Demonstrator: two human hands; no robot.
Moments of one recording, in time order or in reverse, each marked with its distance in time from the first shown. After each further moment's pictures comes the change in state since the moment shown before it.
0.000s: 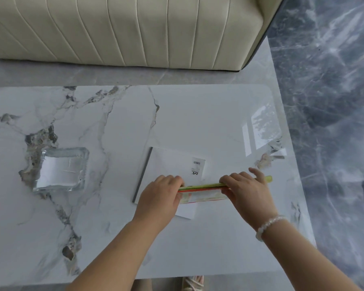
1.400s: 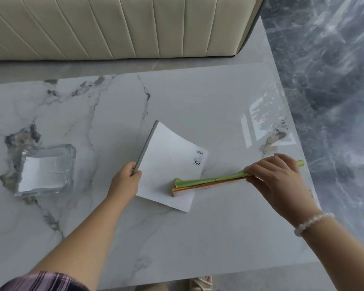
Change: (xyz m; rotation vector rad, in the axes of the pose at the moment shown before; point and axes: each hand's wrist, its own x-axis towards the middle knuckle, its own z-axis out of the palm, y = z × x) left_hand 0.029 -0.103 0.053 -0.472 0.062 -0.598; right_hand -0.024 0.049 0.023 0.088 0.124 -0.029
